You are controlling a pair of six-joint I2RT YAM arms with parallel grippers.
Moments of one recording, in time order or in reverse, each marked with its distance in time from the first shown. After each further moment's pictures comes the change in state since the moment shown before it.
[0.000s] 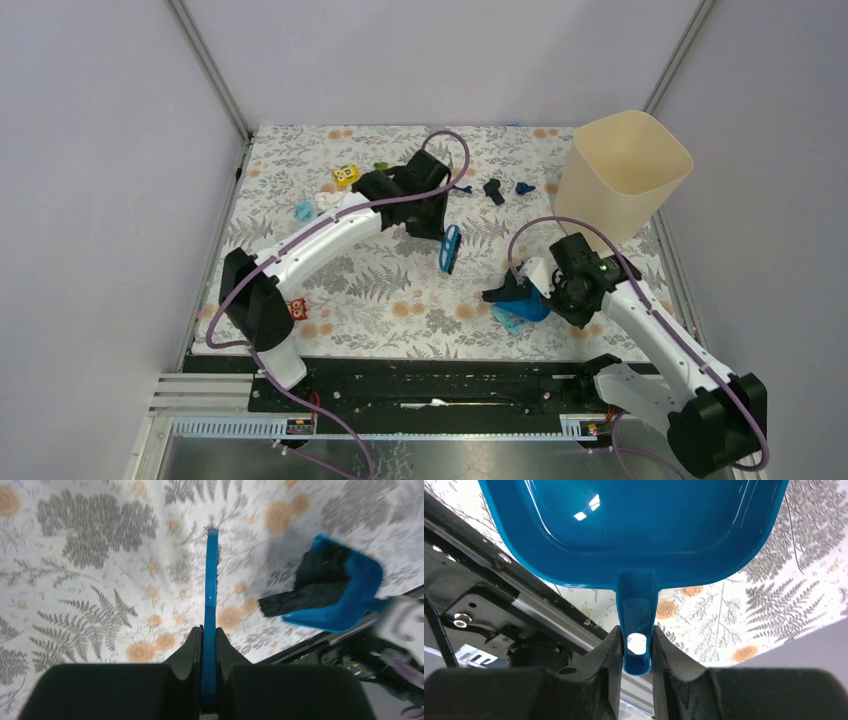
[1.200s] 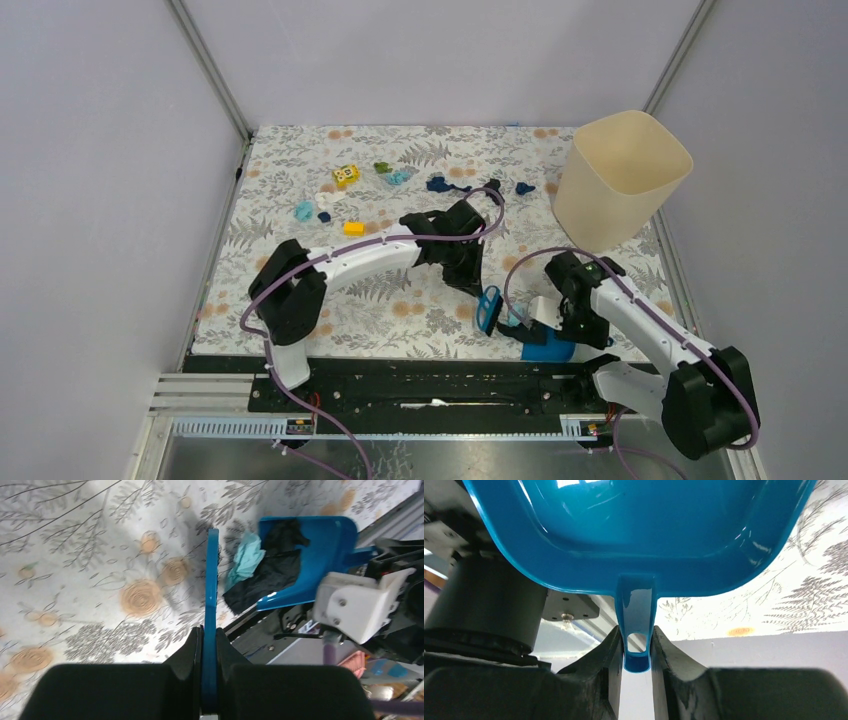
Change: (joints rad) left arm -0.172 0.118 -0.232 0.222 0.240 -0.167; right arm -0.001 0.043 -0.111 -0.201 0.172 -0.317
